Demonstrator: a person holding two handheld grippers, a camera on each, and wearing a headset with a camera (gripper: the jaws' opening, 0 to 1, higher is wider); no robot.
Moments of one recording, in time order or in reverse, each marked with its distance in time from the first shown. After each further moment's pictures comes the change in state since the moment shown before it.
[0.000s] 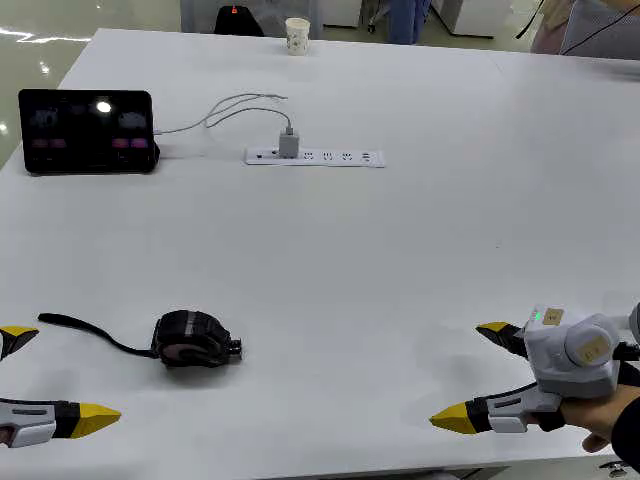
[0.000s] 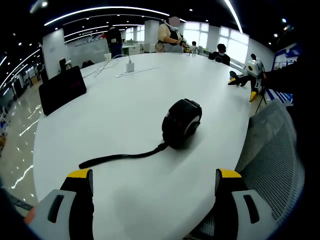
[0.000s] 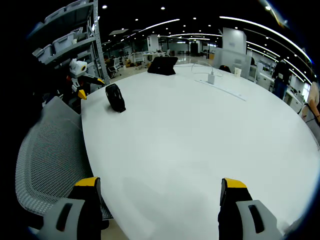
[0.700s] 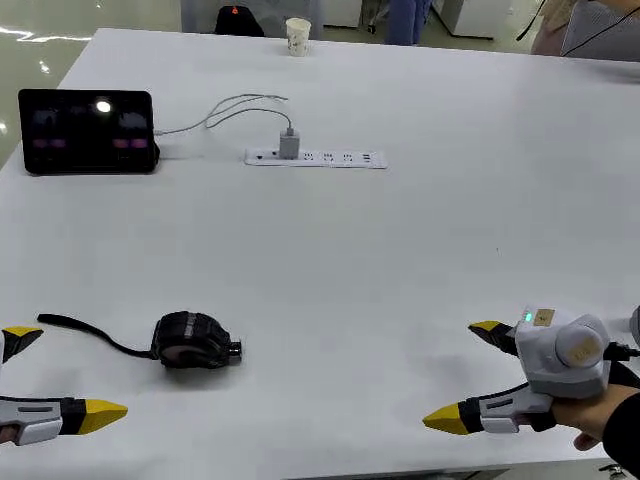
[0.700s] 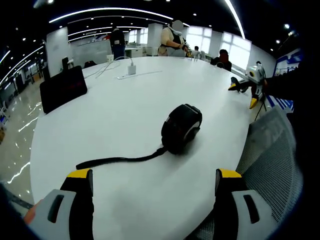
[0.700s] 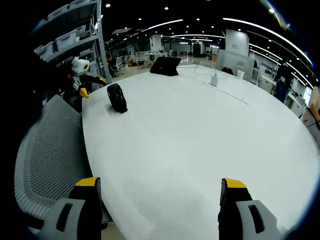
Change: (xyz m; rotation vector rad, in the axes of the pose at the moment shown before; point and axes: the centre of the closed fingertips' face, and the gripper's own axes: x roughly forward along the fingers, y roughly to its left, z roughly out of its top) left arm 0.003 -0.004 0.004 -0.038 -0.024 -0.011; right arm 0.004 0.002 0.005 -0.023 -0.001 0.004
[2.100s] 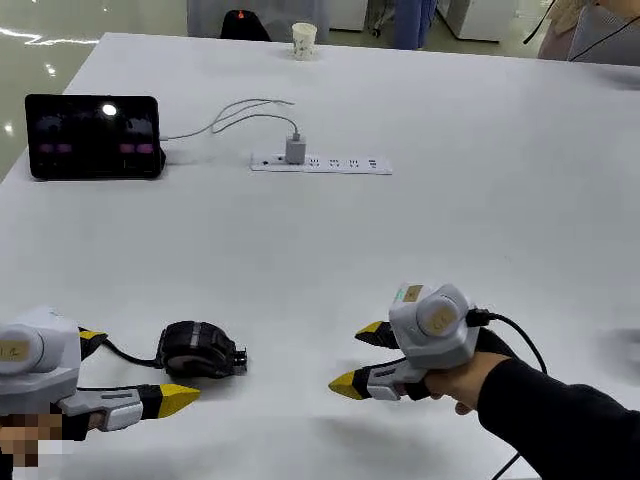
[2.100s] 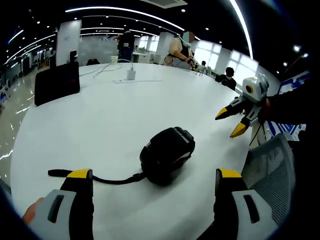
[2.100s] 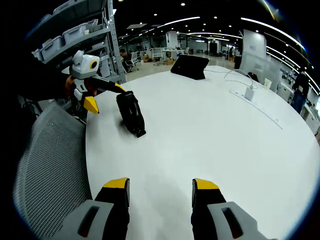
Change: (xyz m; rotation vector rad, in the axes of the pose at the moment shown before) left arm 0.042 -0.029 0.031 -0.150 -0.077 -0.016; right arm 0.090 0.052 0.077 -0.069 0.031 0.120
